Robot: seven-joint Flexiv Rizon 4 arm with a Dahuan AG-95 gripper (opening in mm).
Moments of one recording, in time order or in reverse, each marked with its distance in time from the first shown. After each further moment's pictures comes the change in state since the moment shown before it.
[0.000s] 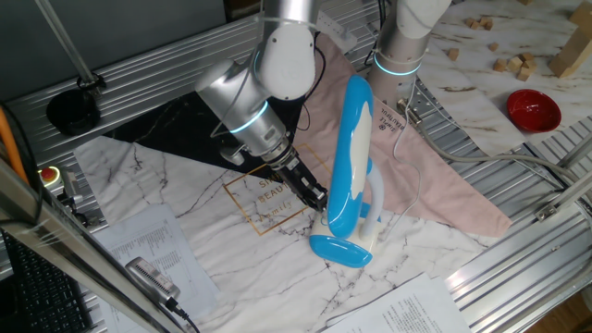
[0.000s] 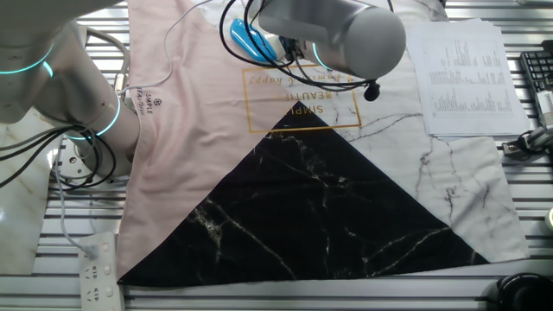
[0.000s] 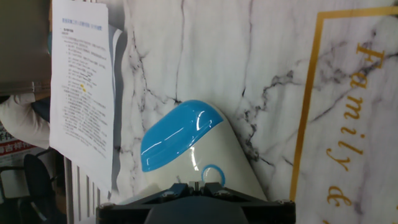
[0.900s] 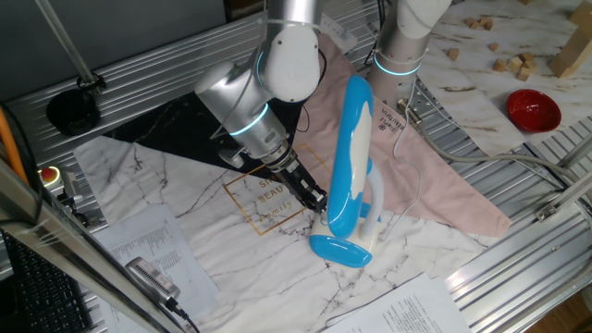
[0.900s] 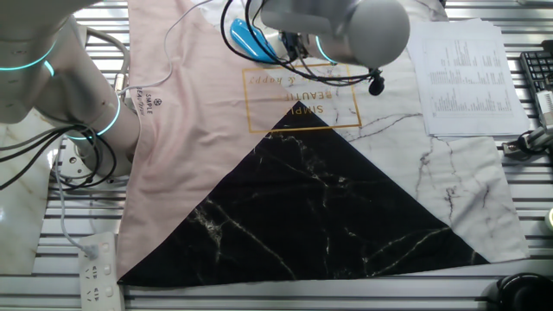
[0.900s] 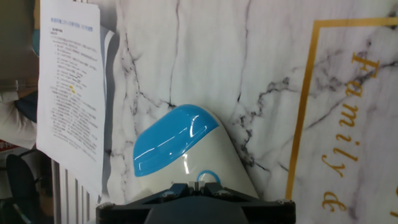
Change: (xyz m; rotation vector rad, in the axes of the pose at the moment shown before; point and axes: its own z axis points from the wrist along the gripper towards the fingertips) arm -0.006 -0.002 0.000 0.071 0.010 0.007
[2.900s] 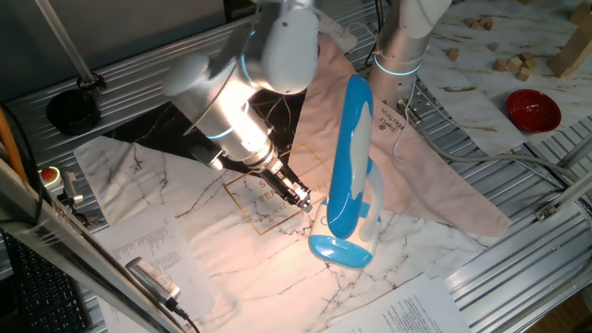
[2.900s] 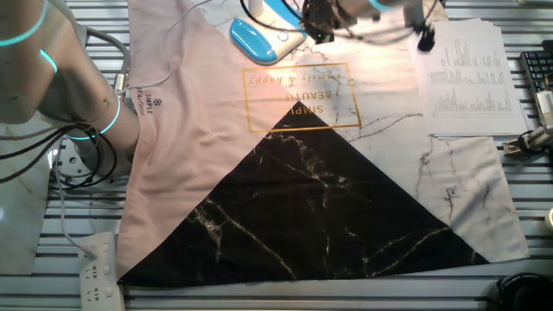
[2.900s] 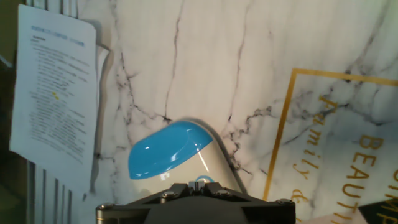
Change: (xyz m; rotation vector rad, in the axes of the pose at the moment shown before) arm -0.025 0.013 -0.075 0.269 0.062 -0.041
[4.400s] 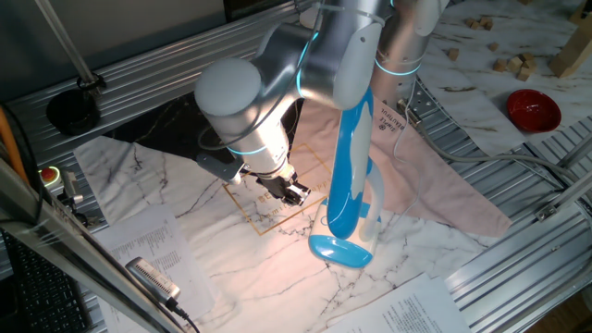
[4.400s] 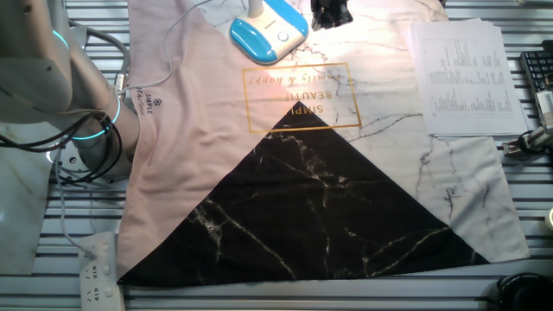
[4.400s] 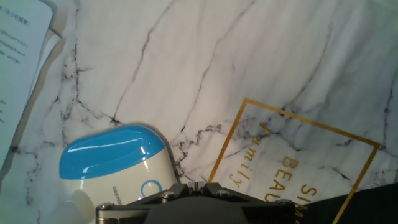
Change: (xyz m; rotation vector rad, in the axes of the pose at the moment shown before) arm -0.012 -0.013 -0.028 0.309 -0.015 -0.094
